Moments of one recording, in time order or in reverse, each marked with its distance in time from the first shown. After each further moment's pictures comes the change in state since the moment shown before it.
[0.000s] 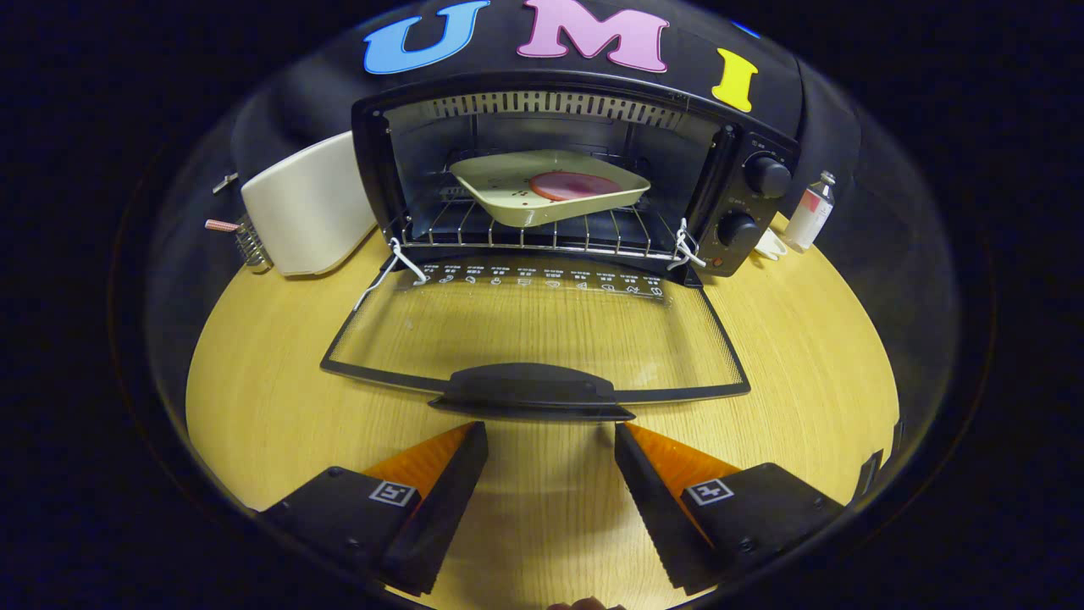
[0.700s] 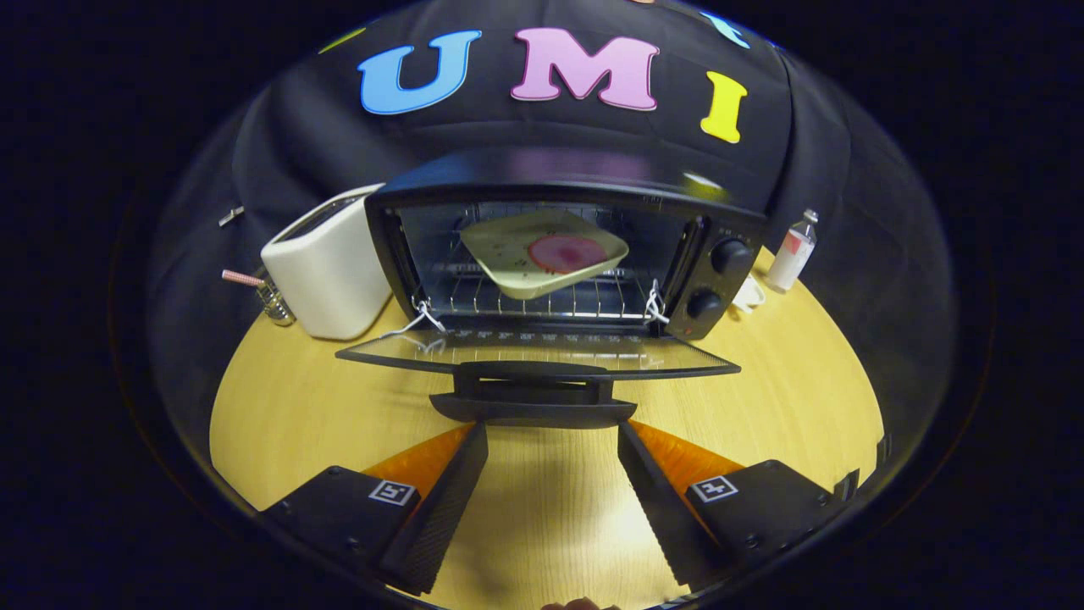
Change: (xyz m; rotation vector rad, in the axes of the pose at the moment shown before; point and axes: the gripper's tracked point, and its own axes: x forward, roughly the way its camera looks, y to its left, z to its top) arm -0.069 0.003 0.059 -0.040 -0.199 0.023
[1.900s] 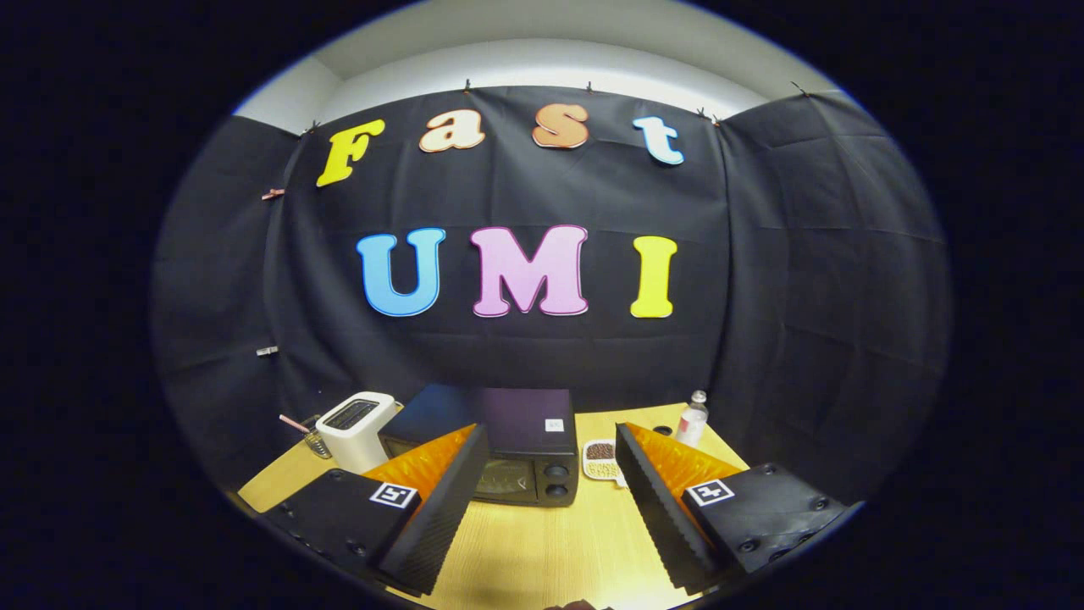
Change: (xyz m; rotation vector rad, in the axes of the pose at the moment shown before) arm -0.239 -0.177 0.140 0.084 -0.554 0.014
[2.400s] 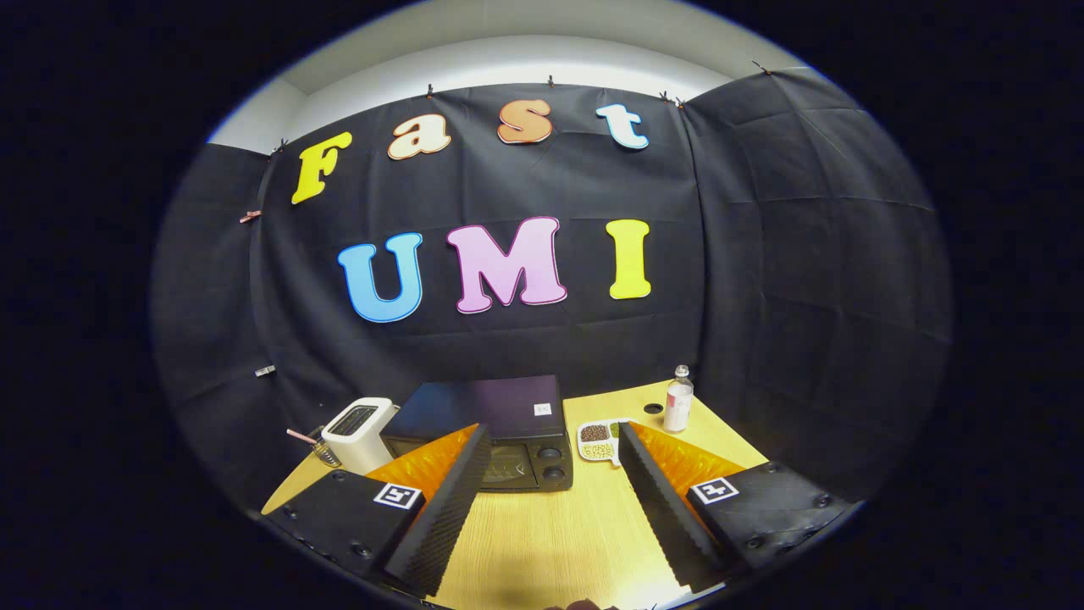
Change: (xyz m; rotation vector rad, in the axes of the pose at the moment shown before) arm -0.015 -0.002 -0.002 0.076 0.022 -0.039
